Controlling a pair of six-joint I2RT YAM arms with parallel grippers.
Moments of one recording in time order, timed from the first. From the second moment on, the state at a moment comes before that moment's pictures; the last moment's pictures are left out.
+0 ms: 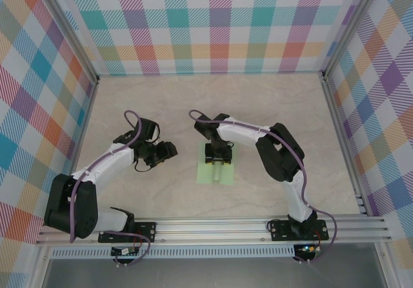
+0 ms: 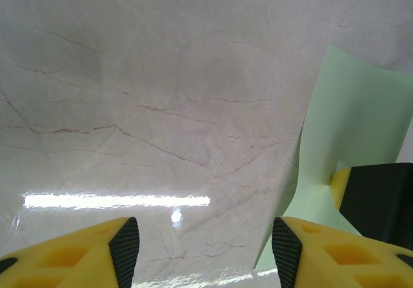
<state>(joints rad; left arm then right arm) -0.29 1.33 0.79 -0.59 0.29 -0.69 0.81 2.12 1.56 -1.04 -0.06 0.82</state>
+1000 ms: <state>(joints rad) -0.38 1.35 0.86 -0.59 0.35 -0.73 0.59 1.71 0.97 -0.41 -0.46 0.85</state>
